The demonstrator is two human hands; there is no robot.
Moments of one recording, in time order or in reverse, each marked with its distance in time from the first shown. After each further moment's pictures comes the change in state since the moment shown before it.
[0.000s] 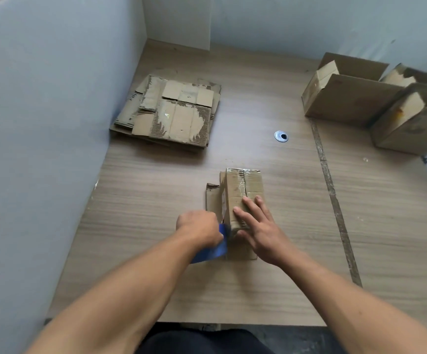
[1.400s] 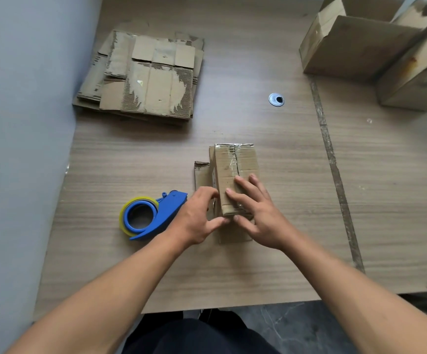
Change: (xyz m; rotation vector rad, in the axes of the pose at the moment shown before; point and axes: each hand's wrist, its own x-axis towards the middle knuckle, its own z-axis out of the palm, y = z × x) left_hand 0.038 -0.014 0.072 -0.773 0.350 0.420; right_hand -0.002 0.007 -0.002 0.227 -0.009 0.047
